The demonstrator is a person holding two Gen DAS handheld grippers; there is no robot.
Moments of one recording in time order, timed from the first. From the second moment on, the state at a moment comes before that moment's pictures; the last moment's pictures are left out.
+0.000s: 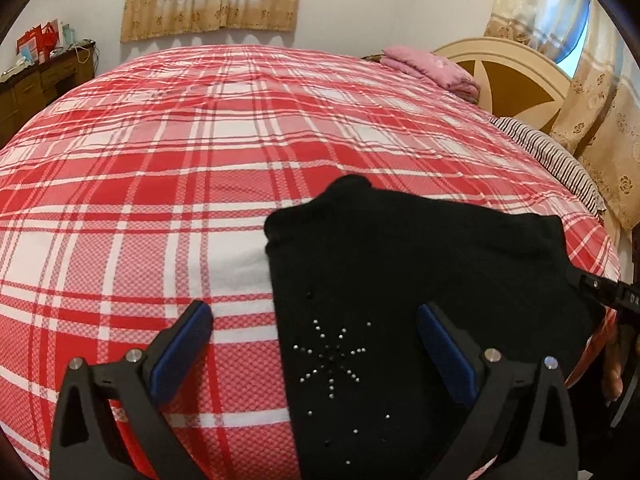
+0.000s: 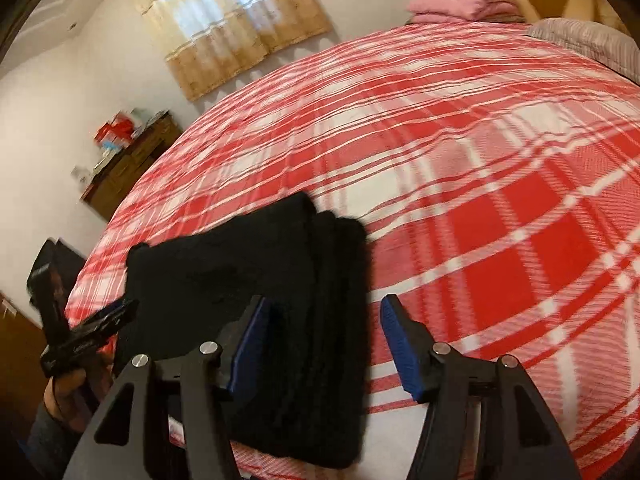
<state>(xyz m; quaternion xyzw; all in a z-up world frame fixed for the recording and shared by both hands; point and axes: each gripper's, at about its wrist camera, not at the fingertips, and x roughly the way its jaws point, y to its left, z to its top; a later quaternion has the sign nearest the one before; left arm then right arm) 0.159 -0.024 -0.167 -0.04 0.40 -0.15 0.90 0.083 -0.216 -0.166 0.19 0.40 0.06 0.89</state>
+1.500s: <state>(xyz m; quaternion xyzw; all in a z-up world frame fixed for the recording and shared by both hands) 0.141 0.000 -0.140 -0.12 0.36 -0.22 0.90 0.076 -0.184 -0.115 0.18 0.34 0.12 0.92</state>
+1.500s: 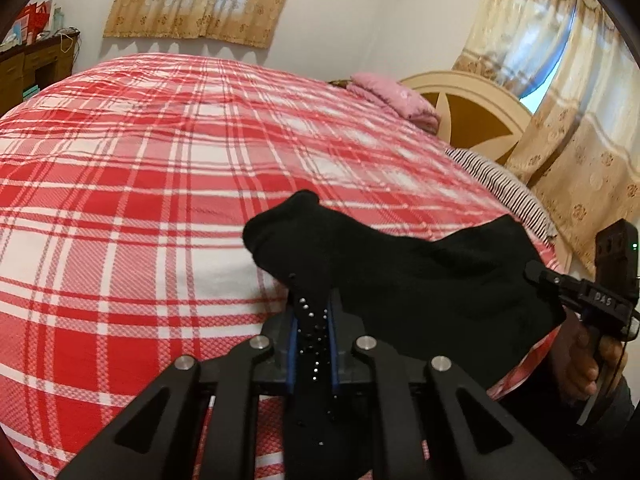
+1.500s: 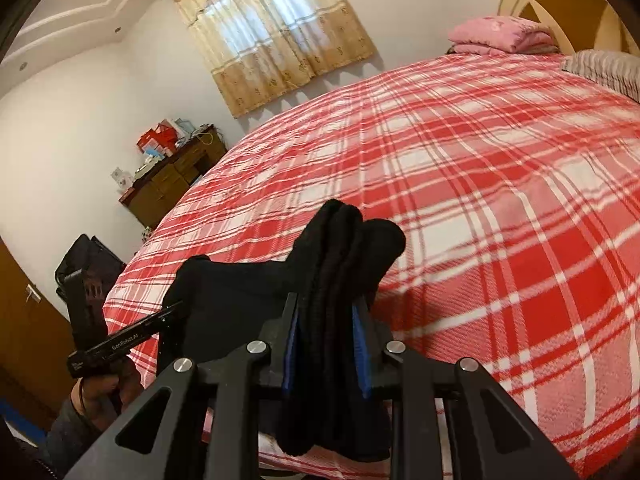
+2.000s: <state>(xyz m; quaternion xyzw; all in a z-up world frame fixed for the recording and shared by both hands) 0.141 0.083 -0.100 -0.14 0.31 -0.15 0.93 0.176 -0.103 -0.080 0.14 0.35 0.21 0.90</state>
